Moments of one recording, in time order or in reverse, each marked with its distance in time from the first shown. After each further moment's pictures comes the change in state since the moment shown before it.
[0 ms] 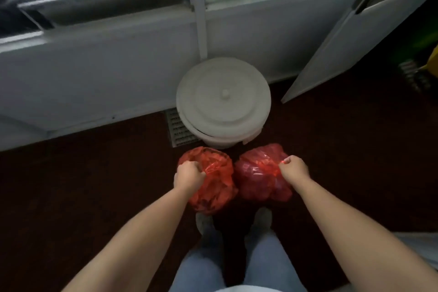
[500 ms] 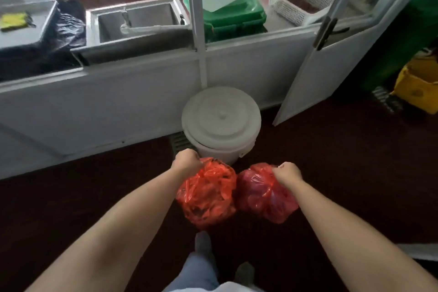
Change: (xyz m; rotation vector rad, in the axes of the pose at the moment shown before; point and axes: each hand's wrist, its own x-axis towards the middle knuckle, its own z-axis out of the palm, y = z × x) left_hand -0.109 0.015 -0.082 0.086 0.042 0.192; right_hand -0.135 0.016 -0.051 0.026 -0.040 -0.022
